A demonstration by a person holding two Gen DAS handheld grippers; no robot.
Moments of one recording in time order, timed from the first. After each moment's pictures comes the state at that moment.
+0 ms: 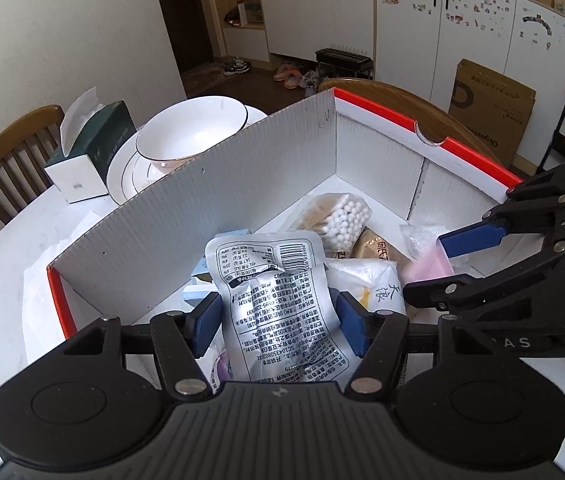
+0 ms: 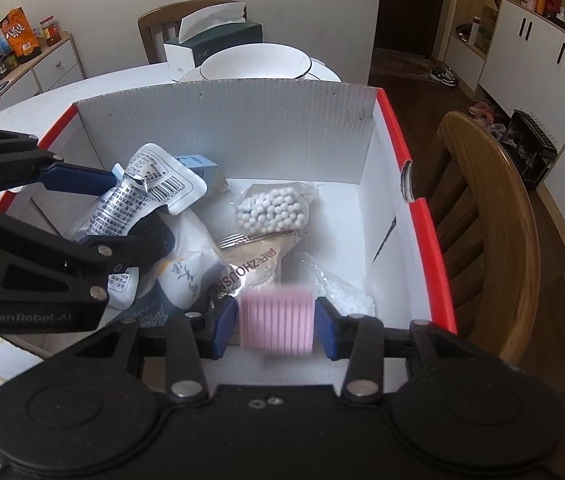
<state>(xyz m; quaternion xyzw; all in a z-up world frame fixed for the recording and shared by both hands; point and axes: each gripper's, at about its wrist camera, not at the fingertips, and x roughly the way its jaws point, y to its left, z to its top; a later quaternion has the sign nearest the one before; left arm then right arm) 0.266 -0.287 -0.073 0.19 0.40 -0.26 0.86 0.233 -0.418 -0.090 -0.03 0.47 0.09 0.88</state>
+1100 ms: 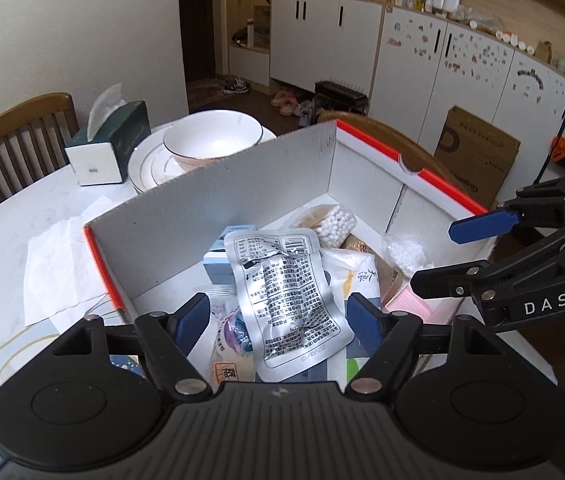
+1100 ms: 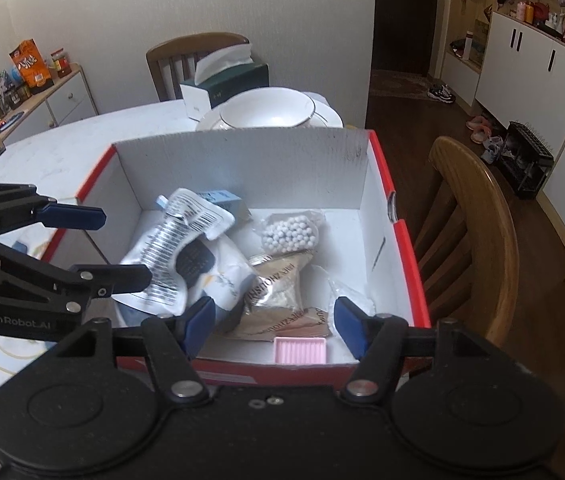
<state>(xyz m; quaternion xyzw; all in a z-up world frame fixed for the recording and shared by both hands) 0.236 -0.236 -0.046 0.10 0.38 -0.28 0.88 0.199 -0.414 -0.044 0.00 0.43 0.10 0.90</state>
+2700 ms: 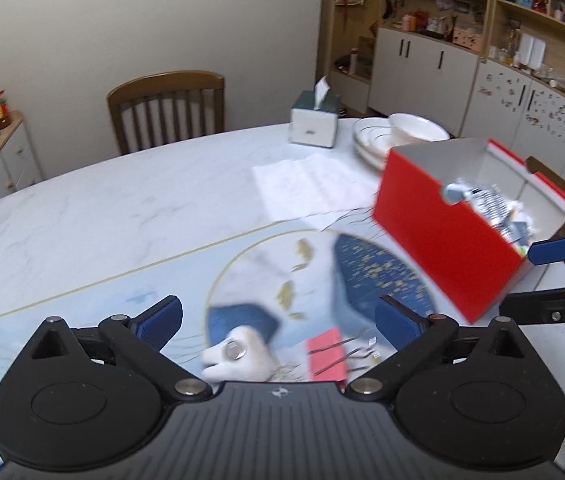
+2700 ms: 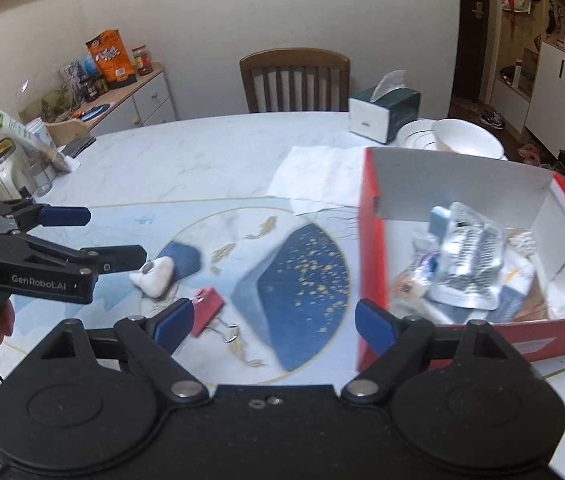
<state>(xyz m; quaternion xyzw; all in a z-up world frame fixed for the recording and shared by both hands) 0.178 0.049 -0.041 0.05 0.36 -0.16 0.92 0.138 -0.176 -0.032 -0.01 0.41 0.15 0.90</state>
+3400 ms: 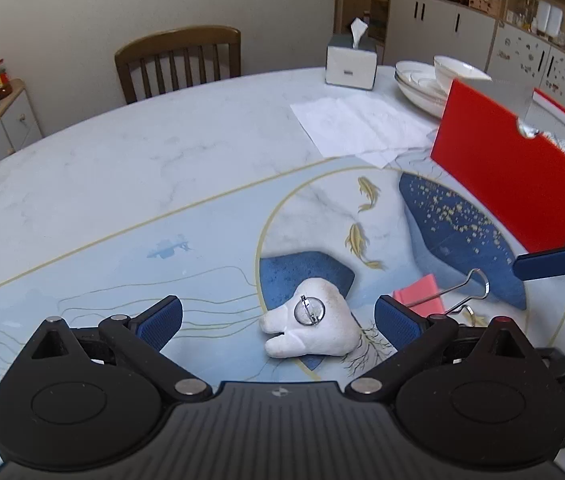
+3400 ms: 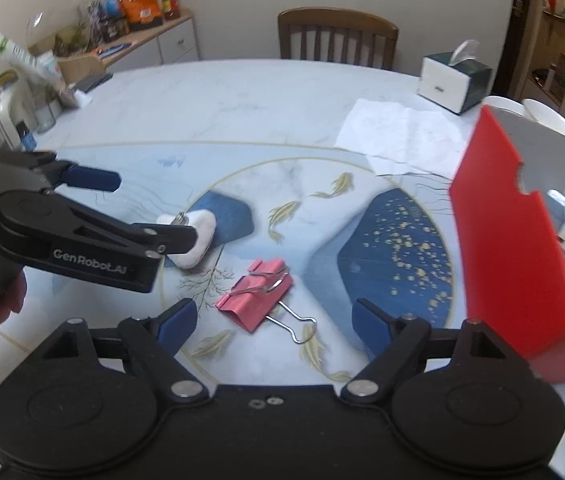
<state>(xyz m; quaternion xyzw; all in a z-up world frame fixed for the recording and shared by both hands) 0.218 0.079 -0.109 0.07 0.41 -0.15 0.90 0.167 -0.093 -0.105 -0.06 0.44 0.17 0.88</state>
